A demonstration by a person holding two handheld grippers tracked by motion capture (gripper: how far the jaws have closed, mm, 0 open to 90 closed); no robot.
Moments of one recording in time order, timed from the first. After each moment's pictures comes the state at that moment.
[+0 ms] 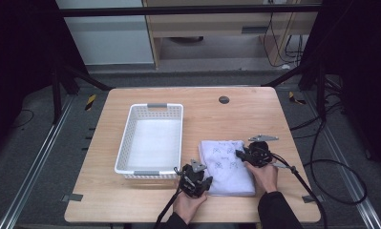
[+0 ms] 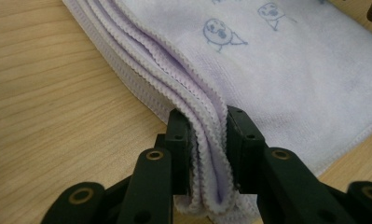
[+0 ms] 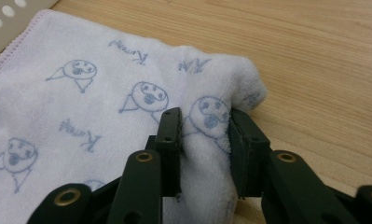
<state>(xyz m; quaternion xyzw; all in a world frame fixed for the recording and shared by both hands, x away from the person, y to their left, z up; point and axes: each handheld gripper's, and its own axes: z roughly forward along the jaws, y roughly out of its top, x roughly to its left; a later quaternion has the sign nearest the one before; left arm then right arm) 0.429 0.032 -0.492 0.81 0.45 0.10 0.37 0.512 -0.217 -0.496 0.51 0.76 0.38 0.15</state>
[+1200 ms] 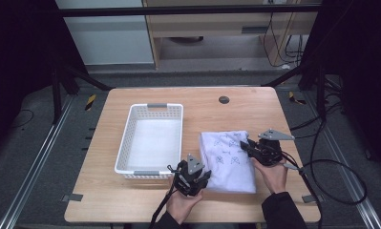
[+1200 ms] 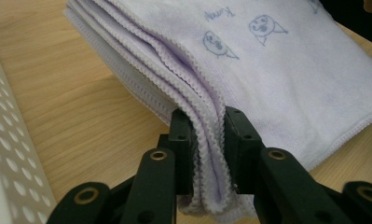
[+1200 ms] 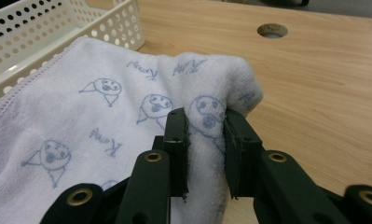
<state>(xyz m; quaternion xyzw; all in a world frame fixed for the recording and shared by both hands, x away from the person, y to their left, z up) 0.412 0.044 -0.441 0.80 0.40 0.15 0.42 0.481 -0.222 -0.432 0.46 0.73 0.45 0.21</state>
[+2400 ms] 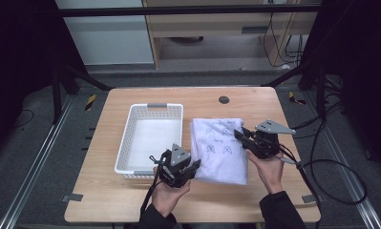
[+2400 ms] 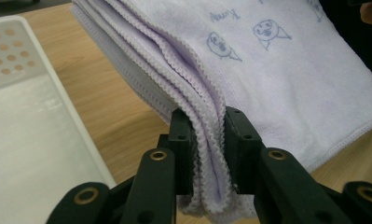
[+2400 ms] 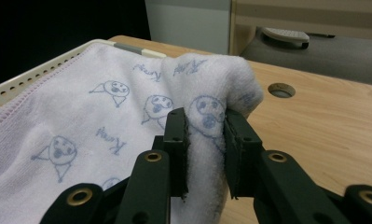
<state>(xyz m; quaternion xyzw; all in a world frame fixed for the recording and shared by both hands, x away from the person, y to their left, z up) 0.416 0.081 -0.392 0.79 0.38 0.17 0.44 0.476 -0.197 -0.384 0.43 0.71 0.50 0.24</state>
